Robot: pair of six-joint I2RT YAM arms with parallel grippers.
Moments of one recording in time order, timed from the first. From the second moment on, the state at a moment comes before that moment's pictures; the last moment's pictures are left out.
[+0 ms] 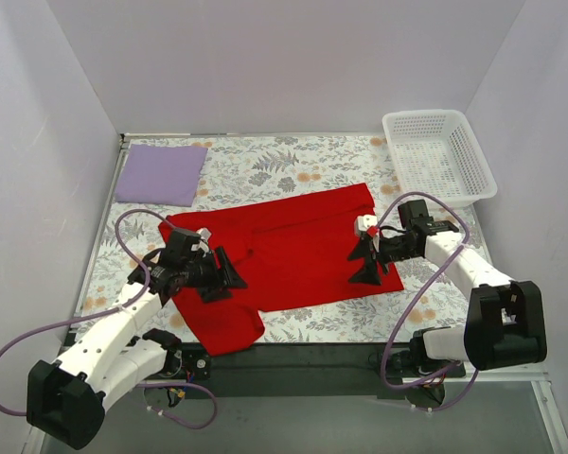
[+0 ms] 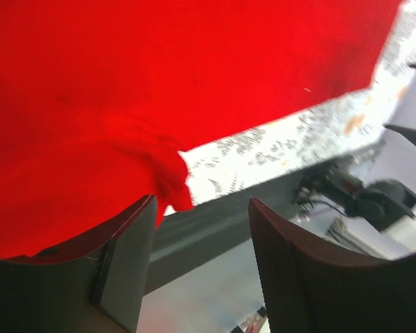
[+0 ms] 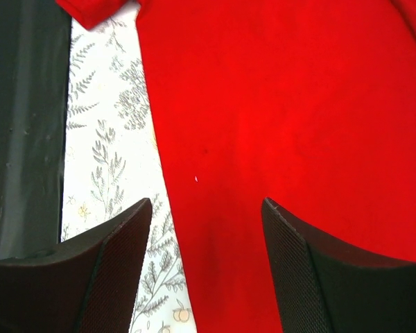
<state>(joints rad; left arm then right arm) -0.40 0.88 0.60 -0.66 0.40 -0.84 0.17 1.30 0.76 -0.74 -1.10 -1.11</state>
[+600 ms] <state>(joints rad) 0.11 1.31 0.88 -0.38 0.13 -0.66 0.15 1.36 0.78 -0.55 -0.85 -0.80</state>
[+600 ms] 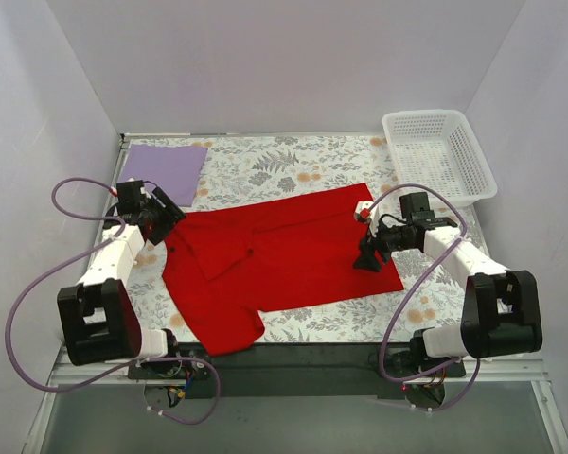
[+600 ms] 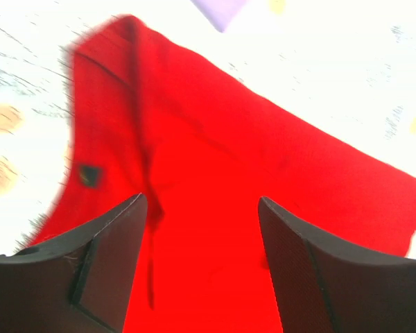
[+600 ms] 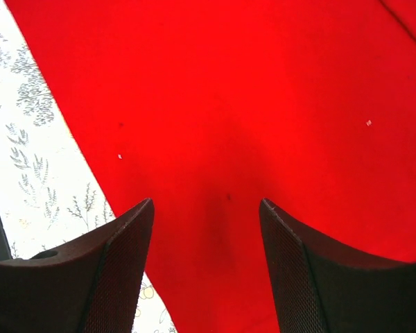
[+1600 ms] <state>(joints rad) 0.19 0.94 0.69 -0.40 0.46 -0.56 0.82 1.42 0.94 -0.65 -0.87 -1.07</state>
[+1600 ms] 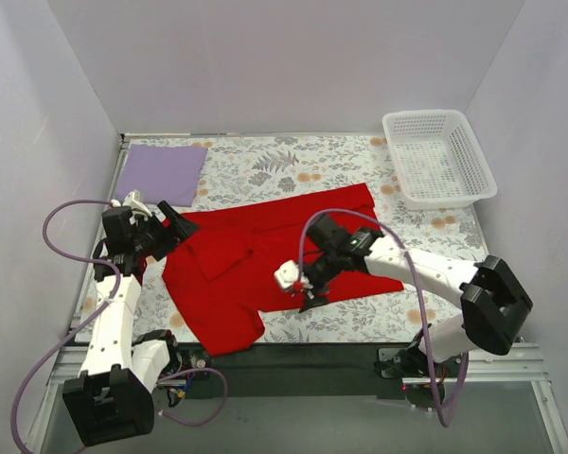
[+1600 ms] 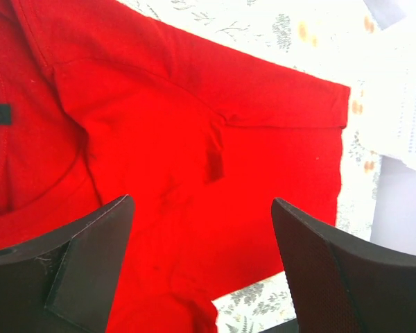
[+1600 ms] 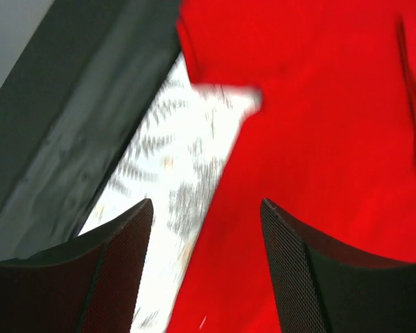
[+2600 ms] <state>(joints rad) 0.19 0.87 0.83 -0.68 0.15 -0.67 1.43 1.83 1.17 -0.34 -0.35 -0.90</state>
